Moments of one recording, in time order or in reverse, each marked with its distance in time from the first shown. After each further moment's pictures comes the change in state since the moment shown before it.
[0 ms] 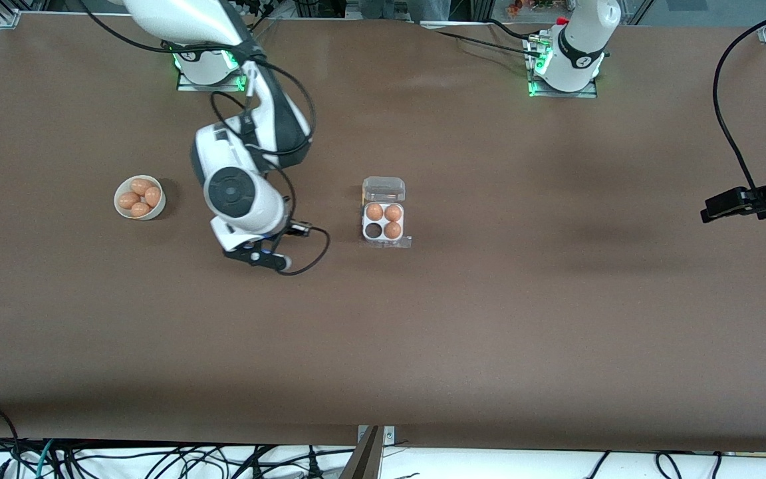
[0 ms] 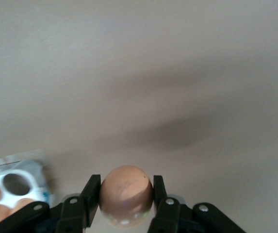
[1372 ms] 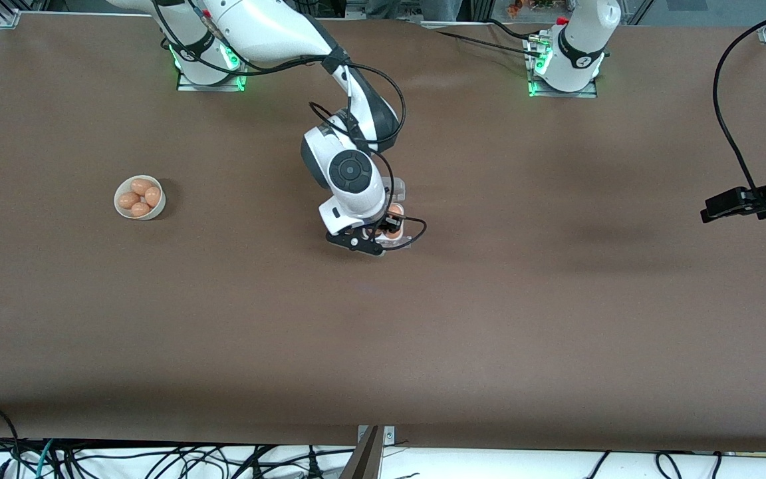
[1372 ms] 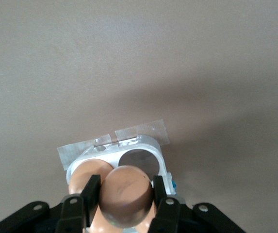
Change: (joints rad) left arm 0.000 0.000 0.000 0.000 0.000 0.000 0.000; right arm 0.130 0.231 0.072 0.175 0.083 0.203 0.190
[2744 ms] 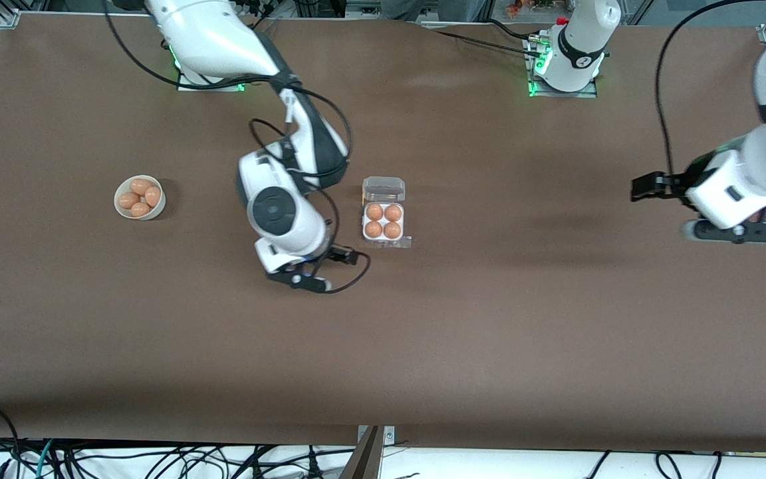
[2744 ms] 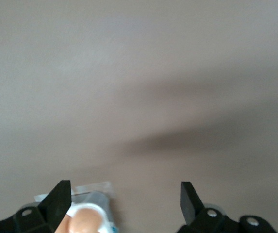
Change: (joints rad) left arm -0.118 0.021 -0.098 -0.002 -0.015 -0.140 -0.086; right arm -0.211 -0.067 -0.029 0.073 0.000 -0.169 -0.244
